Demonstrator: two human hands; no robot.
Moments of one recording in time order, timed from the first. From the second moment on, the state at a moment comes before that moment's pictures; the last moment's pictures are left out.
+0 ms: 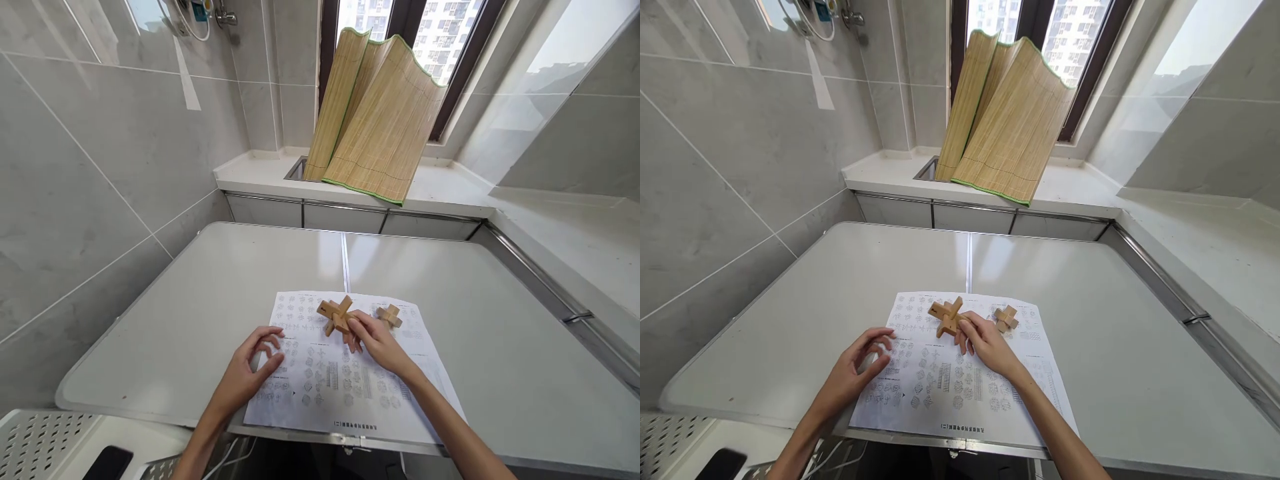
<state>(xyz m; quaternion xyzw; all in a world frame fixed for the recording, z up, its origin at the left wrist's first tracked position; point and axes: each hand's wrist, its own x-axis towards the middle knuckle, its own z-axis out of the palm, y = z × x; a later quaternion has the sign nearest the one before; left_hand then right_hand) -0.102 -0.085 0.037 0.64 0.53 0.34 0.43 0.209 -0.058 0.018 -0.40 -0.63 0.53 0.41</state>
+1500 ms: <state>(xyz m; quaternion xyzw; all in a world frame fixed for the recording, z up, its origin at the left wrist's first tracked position) -0.034 -0.082 0.010 0.61 0.46 0.38 0.52 0.162 -0.072 -0.027 -0.38 -0.67 0.55 0.33</state>
